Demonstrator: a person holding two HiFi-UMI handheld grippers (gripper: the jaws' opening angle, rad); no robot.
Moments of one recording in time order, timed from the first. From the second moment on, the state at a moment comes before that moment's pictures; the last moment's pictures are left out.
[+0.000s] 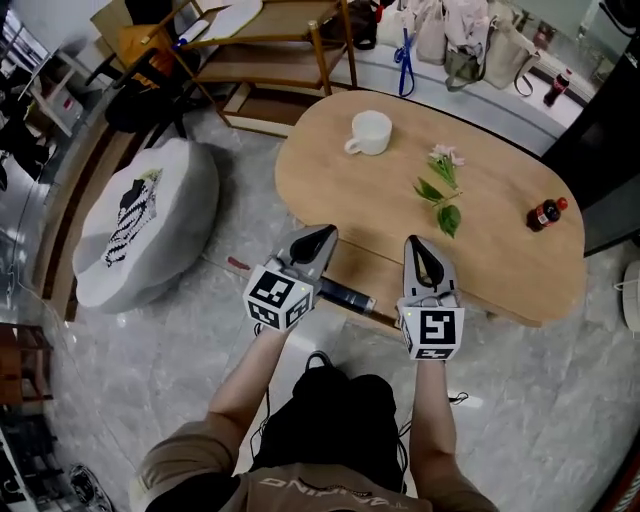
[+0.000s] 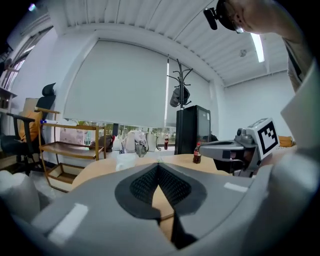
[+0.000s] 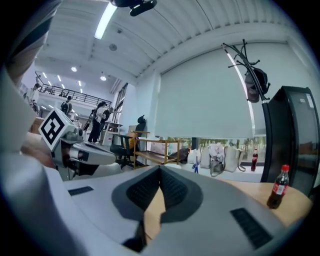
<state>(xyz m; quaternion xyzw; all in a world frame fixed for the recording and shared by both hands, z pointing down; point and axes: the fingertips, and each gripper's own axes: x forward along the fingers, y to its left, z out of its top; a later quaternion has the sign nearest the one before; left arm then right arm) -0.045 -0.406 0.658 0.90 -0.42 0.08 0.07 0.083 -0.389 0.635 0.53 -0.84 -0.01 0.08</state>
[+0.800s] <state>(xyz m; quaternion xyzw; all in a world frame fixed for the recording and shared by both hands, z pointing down) -0.047 -0.318 0.308 0.90 -0.40 0.15 0.08 0.068 -0.317 0.292 0.48 -0.86 0.02 0.16</state>
